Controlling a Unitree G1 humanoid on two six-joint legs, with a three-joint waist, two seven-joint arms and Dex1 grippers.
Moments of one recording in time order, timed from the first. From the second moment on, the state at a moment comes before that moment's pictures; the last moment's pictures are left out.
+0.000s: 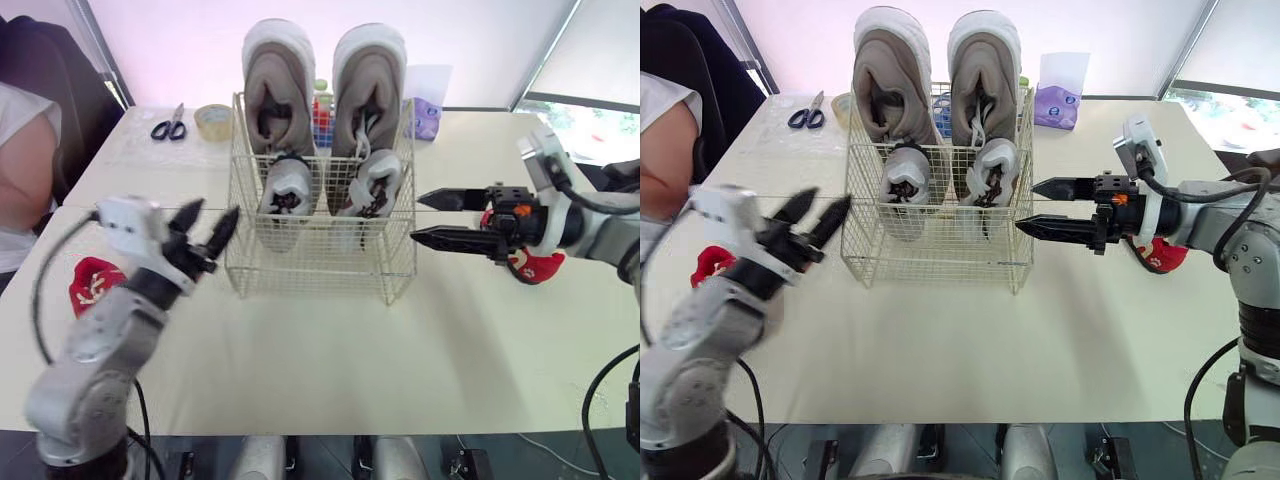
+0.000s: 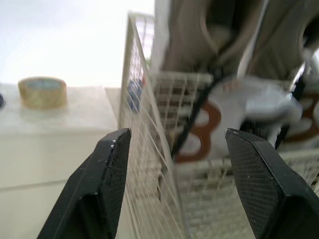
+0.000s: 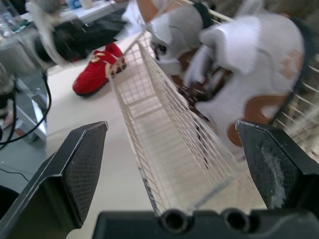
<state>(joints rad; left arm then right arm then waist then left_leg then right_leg) -0.16 0.47 0.50 -0.76 -0.91 0.78 -0.18 -0.63 -0.95 -0.17 -0.15 0.88 0.96 1.00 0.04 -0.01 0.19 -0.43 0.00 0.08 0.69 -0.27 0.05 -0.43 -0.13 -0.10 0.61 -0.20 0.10</state>
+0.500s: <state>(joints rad) -0.25 0.55 0.25 -0.76 -1.30 0.79 -0.18 -0.43 -0.84 -0.53 0.05 0.65 0.73 0.62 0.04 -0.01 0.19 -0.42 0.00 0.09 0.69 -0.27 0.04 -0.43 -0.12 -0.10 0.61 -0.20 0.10</state>
